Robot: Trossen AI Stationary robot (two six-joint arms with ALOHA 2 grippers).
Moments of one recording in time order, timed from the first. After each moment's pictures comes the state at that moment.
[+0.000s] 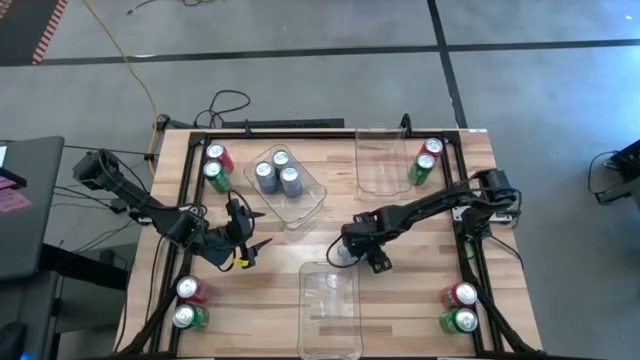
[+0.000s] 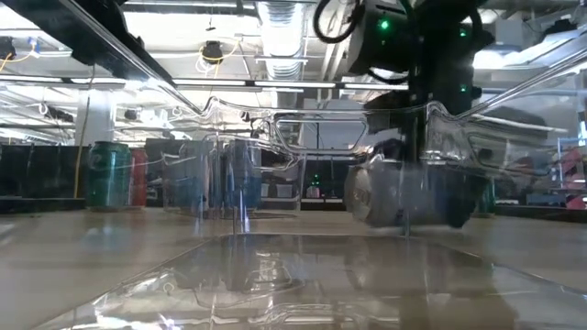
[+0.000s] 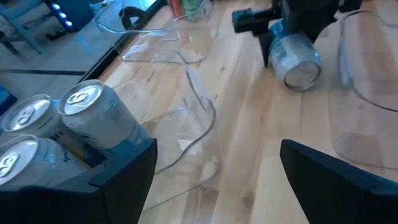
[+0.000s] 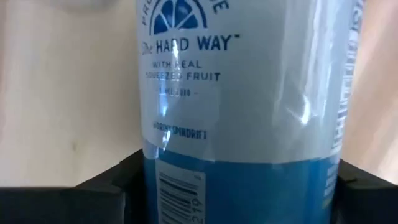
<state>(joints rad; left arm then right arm) -0.53 1.03 0.62 -0.27 -0.85 -0.34 0.14 1.77 1.07 -0.68 -0.01 -0.16</state>
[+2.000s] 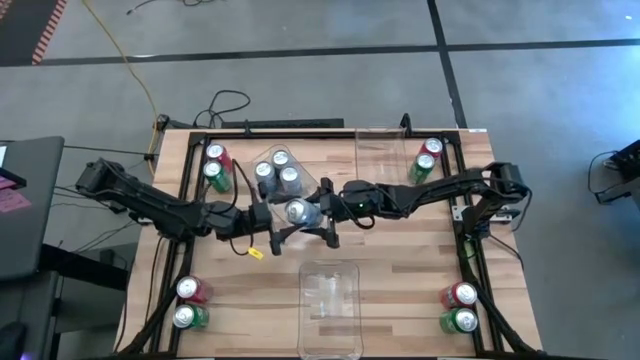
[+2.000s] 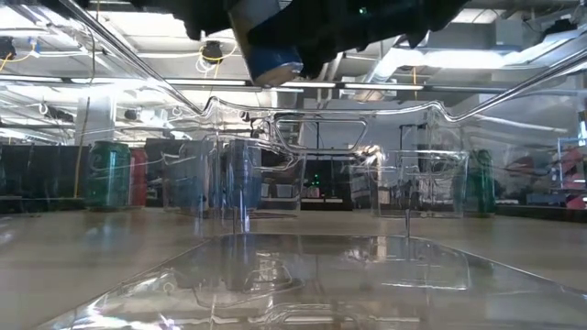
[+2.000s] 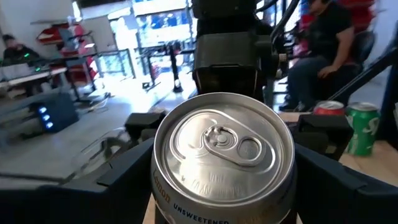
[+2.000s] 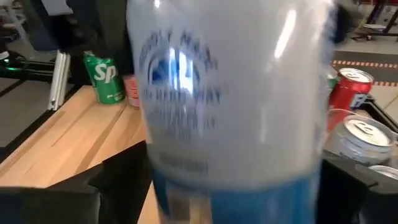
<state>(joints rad) -0.26 1.21 0.64 0.63 -0.58 0.14 0.04 1.68 1.07 0.34 -0.05 -0.05</state>
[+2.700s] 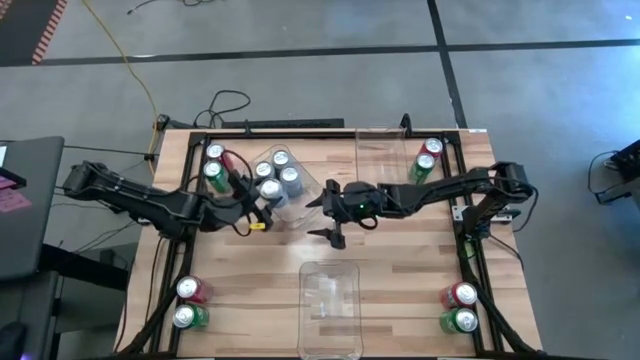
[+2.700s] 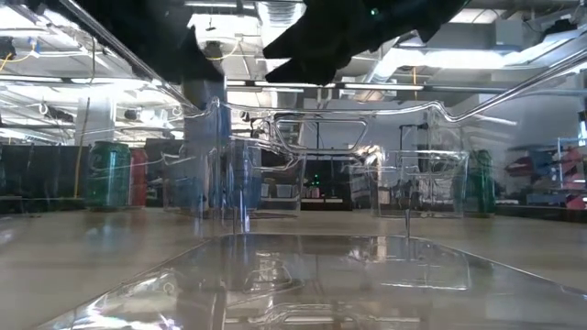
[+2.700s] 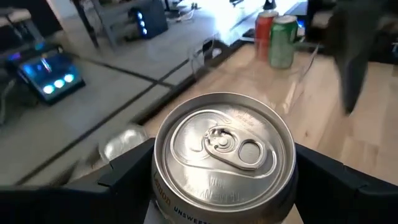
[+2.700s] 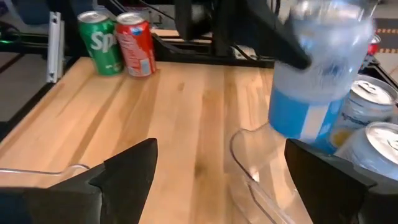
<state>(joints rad) -0.20 1.02 0.62 -0.02 -0.86 -0.22 0.03 1.65 1.07 0.18 -0.02 -0.03</state>
